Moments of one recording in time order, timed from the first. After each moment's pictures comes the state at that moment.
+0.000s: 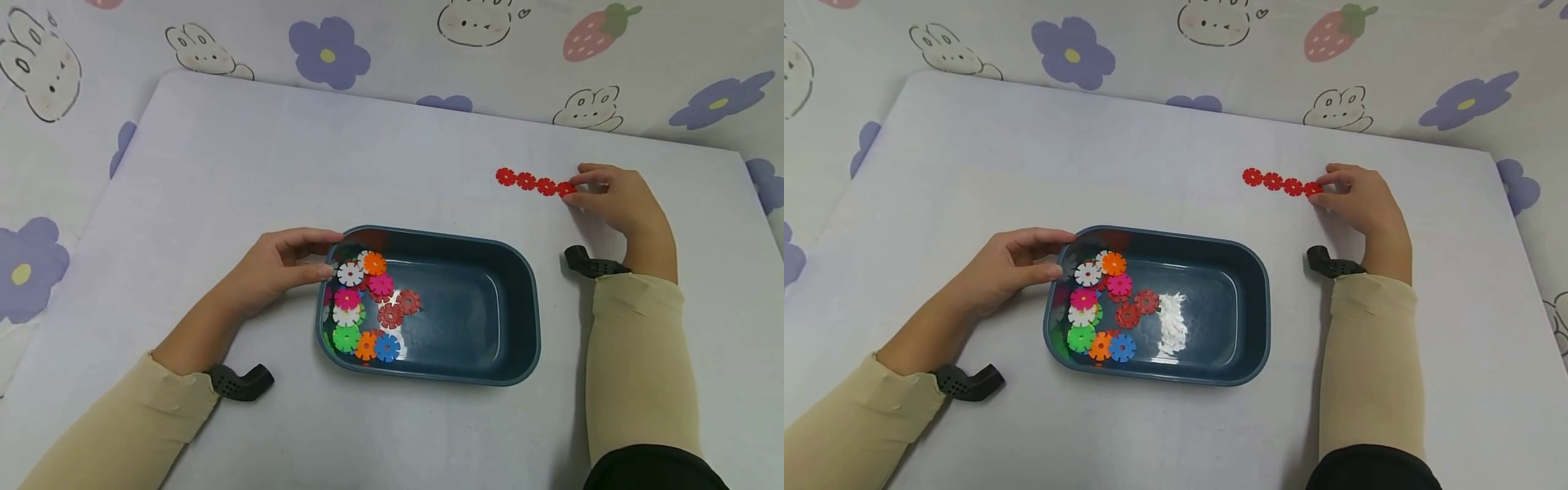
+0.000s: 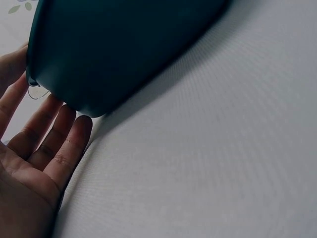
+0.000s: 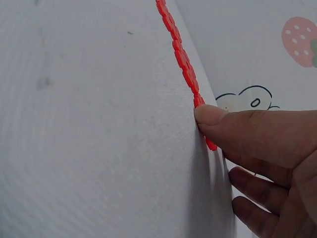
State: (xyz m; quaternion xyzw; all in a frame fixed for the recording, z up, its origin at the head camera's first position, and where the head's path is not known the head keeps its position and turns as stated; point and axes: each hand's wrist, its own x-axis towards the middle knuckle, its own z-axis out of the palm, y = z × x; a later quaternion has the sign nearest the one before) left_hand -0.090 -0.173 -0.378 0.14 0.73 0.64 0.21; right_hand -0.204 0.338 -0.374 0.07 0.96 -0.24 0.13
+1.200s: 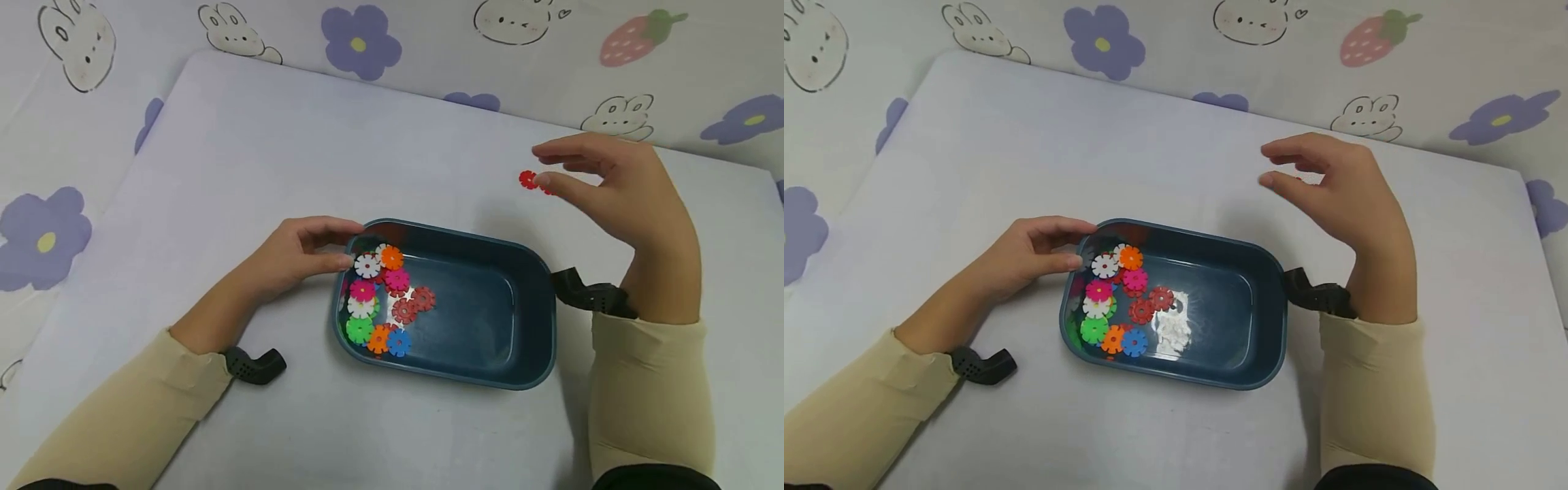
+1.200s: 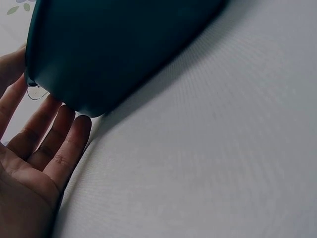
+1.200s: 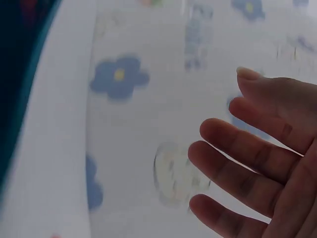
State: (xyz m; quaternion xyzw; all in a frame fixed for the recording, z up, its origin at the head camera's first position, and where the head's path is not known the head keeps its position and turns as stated) left_hand -0.092 -0.178 -0.380 0.16 0.72 0.64 0.20; right_hand -0.145 0.213 -0.269 -0.21 0.92 -0.33 -0.05
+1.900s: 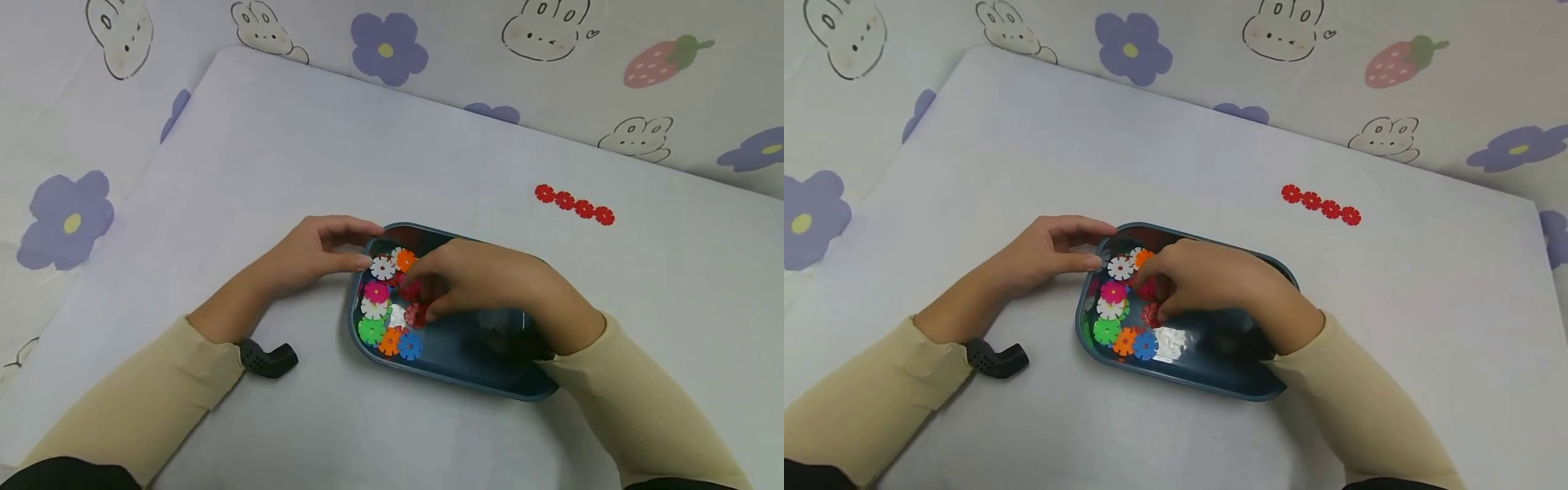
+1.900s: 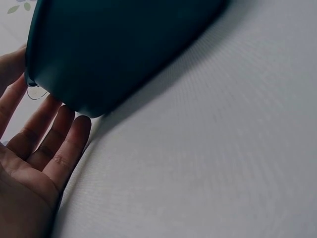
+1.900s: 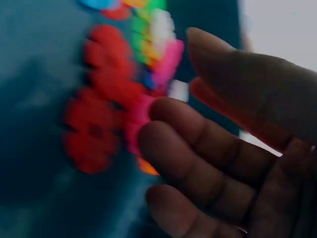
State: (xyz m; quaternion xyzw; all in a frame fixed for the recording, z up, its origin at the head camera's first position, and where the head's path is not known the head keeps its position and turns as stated) left_hand -0.096 -0.183 -0.383 0.17 0.73 0.63 0.20; right_hand -0.118 0.079 -0.301 -0.40 0.81 -0.19 0.38
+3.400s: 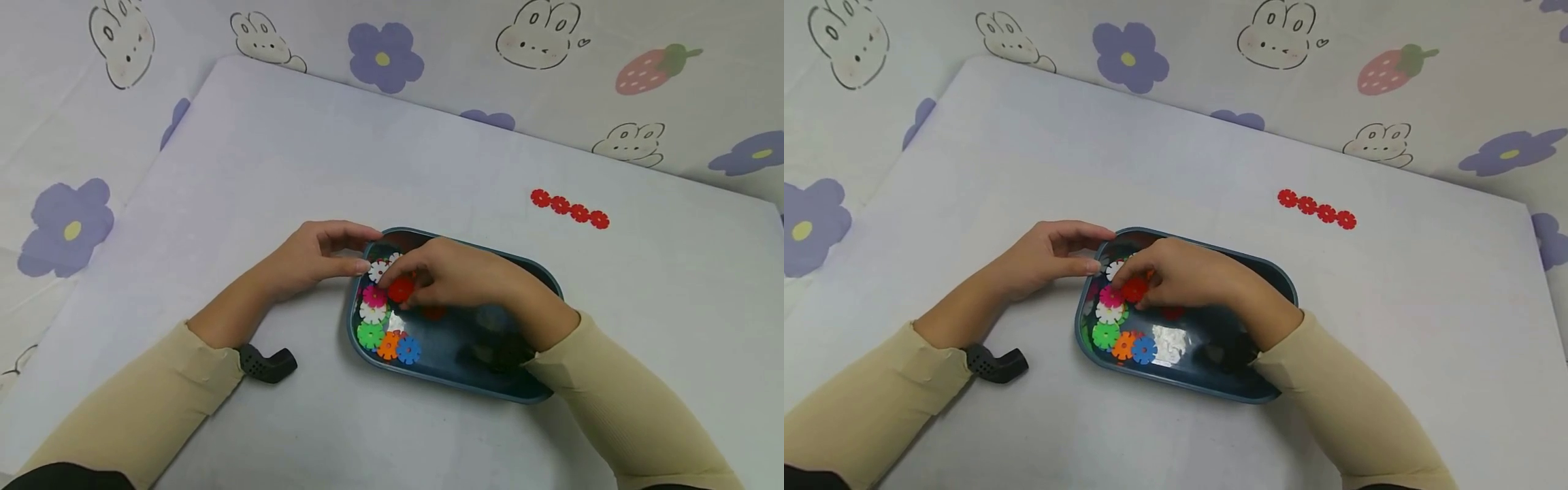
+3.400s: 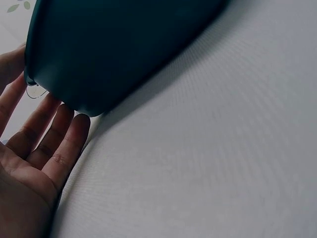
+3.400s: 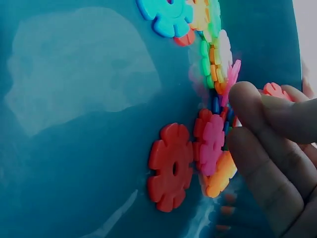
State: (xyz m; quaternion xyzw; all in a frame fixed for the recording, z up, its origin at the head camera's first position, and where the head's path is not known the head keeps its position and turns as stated) left_hand -0.096 -0.182 -0.382 0.16 0.72 0.64 0.21; right_hand -0.123 0.069 -0.321 -0.42 0.80 -0.27 0.34
